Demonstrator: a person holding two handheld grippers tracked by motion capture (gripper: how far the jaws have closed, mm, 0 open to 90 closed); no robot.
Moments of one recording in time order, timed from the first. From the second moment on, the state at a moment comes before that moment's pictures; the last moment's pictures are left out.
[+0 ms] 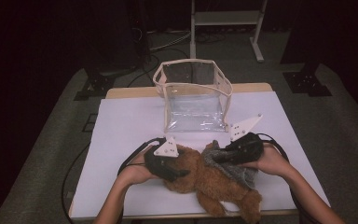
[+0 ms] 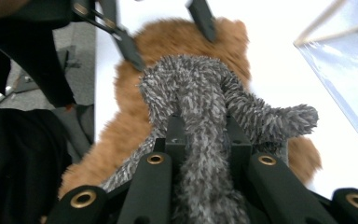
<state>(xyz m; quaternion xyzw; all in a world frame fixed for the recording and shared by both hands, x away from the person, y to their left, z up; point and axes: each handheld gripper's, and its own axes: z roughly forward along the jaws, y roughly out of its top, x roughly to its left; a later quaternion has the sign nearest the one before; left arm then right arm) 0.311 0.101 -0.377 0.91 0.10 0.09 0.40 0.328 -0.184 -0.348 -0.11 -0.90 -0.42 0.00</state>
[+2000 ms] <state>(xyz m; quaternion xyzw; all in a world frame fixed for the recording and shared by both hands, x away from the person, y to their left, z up) 0.311 0.106 -0.377 0.90 0.14 0.06 0.41 0.335 -0.193 -0.369 -0.12 -0.91 -0.39 0.00</state>
